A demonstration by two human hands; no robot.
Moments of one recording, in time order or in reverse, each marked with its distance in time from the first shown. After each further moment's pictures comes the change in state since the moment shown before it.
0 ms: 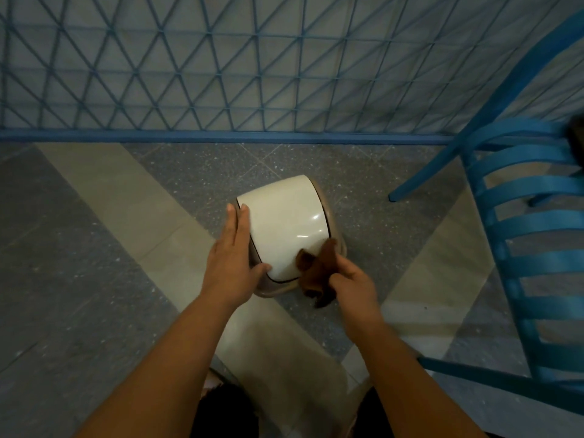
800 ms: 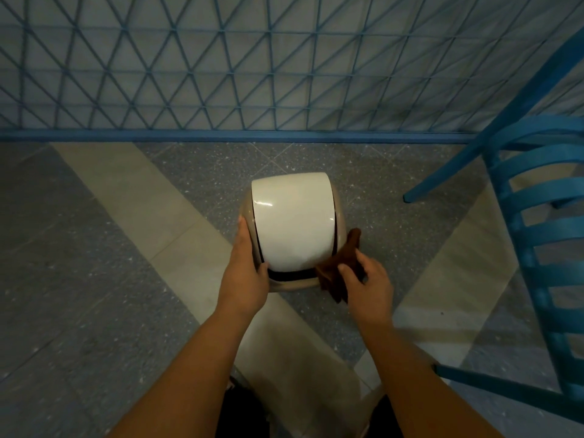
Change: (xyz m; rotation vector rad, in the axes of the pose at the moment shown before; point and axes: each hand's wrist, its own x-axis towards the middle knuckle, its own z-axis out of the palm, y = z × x) left_hand -0.011 0.001 0.010 -0.370 0.063 -0.153; right_hand 0.027 0.014 0.001 -0.390 0.272 -0.248
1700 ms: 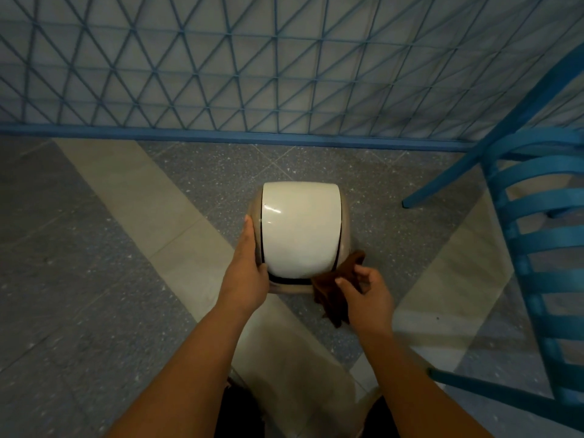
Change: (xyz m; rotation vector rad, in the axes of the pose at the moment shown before) left_hand 0.007 -0.003 -0.003 -0.035 -0.075 -0.034; right_hand -0.007 0.010 0.000 0.065 -0.006 0.065
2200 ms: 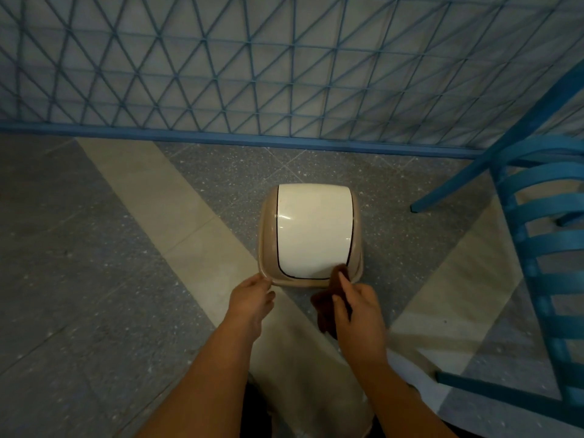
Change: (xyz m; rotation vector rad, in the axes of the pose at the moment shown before) left_hand -0.026 -0.026 0.014 -0.879 0.060 -0.770; right_hand -0.049 0.011 0.011 -0.401 -0.089 -0.380
